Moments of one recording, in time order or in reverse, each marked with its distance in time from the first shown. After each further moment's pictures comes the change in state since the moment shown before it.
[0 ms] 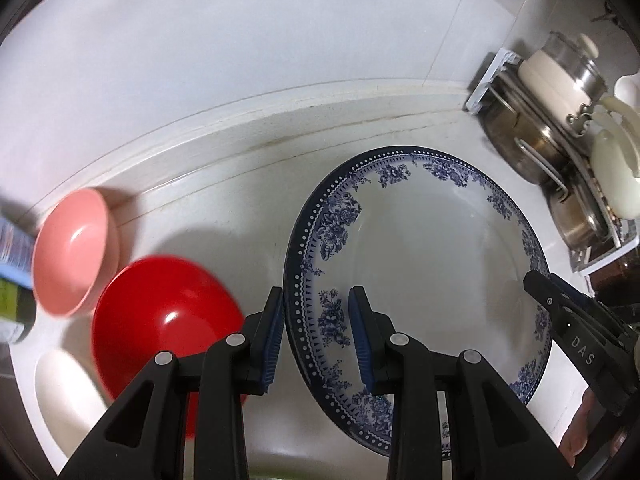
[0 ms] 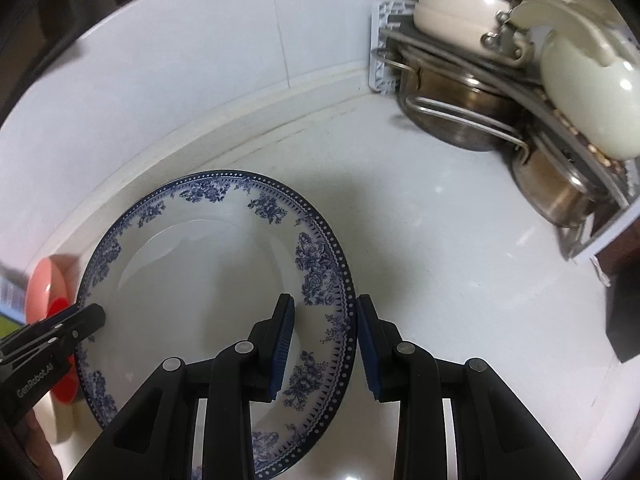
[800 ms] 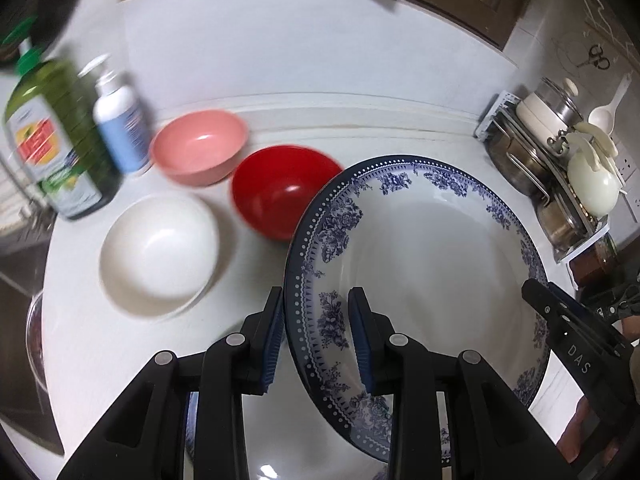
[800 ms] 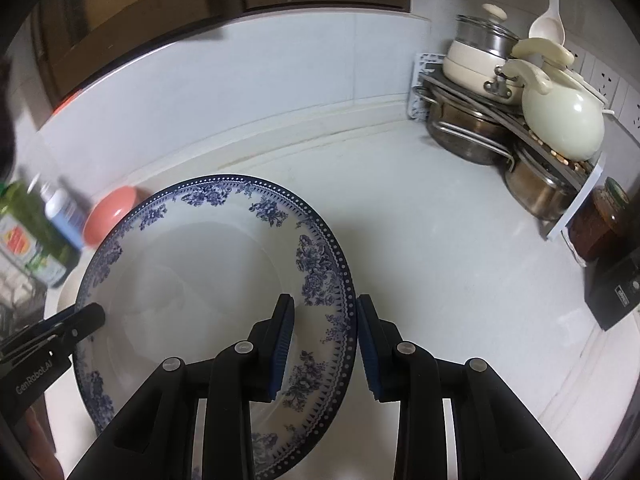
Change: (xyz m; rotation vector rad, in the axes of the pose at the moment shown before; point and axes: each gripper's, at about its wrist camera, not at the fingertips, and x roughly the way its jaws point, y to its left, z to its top) left arm -0.104 0.053 -0.144 -0.171 -0.130 0.045; right arm -0.106 0.051 -0.106 -0.135 -0.108 0.061
